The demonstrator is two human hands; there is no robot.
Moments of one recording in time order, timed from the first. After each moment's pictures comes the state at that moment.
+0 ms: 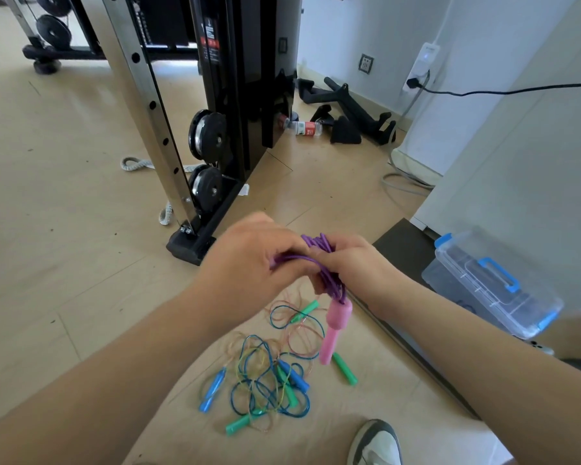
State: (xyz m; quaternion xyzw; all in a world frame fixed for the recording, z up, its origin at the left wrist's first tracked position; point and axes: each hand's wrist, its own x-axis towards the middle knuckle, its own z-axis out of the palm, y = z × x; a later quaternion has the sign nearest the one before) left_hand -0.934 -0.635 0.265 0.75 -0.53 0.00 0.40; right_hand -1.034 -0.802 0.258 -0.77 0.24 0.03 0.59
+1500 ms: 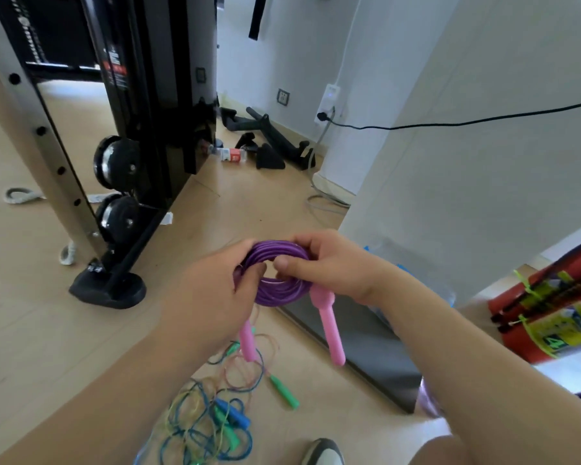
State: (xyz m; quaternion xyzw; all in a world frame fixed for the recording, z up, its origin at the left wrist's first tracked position) left_hand -0.966 -0.682 0.261 0.77 -0.42 -0.09 0.48; right_hand -1.071 -0.861 0.299 -0.85 0.21 0.01 0.49
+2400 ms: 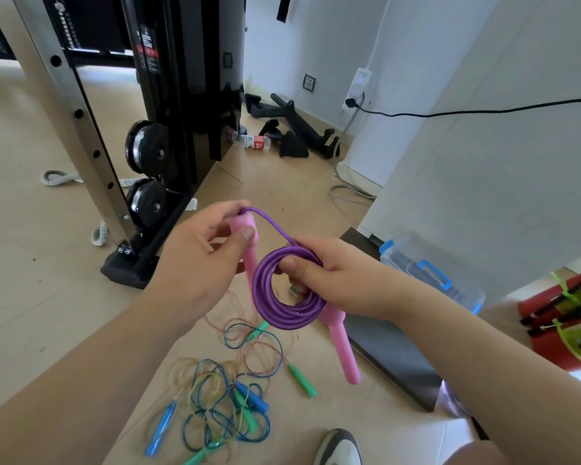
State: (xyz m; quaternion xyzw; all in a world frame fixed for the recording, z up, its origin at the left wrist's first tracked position) left_hand -0.932 -0.666 0.262 0.69 -0.25 -0.20 0.64; right_hand -1.064 -0.822 0.304 -0.89 0.14 0.05 0.43
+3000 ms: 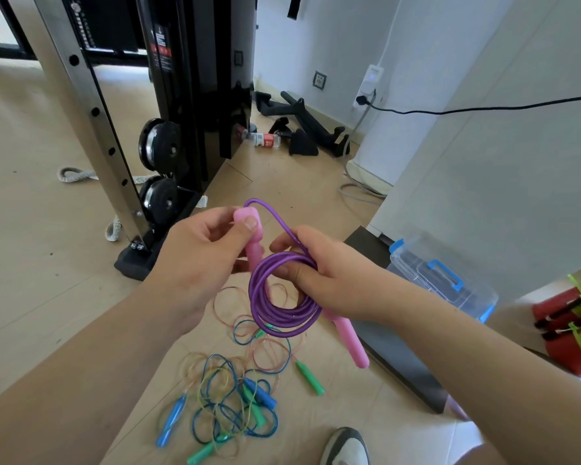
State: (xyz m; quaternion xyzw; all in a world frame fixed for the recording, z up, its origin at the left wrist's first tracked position) left_hand -0.933 -0.657 0.273 0.64 -0.18 -0.27 0.69; right_hand -1.056 -0.807 0.300 -0.92 0.14 0.02 0.38
